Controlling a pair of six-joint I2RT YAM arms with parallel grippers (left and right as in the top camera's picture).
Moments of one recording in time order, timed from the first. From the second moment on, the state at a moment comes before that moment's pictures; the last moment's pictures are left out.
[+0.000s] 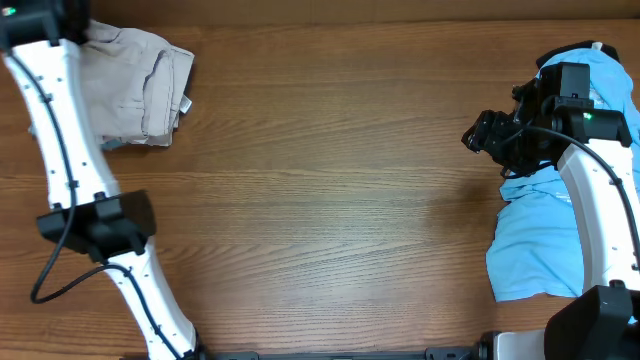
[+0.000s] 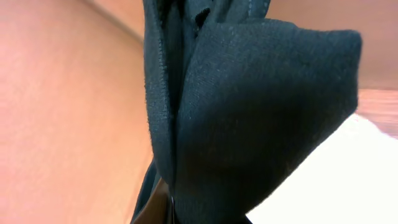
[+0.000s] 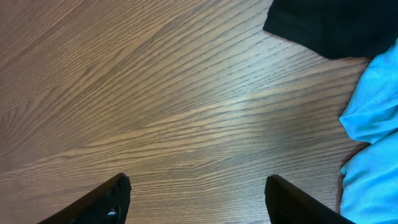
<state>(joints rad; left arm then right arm) 0.27 2.32 2.77 -1.12 -0.36 0.30 -0.12 1.58 1.37 -1.01 -0.29 0.31</state>
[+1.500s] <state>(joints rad) 0.13 2.29 2.35 -1.17 -0.02 0.19 -0.12 1.58 1.37 -1.01 -0.27 0.30</state>
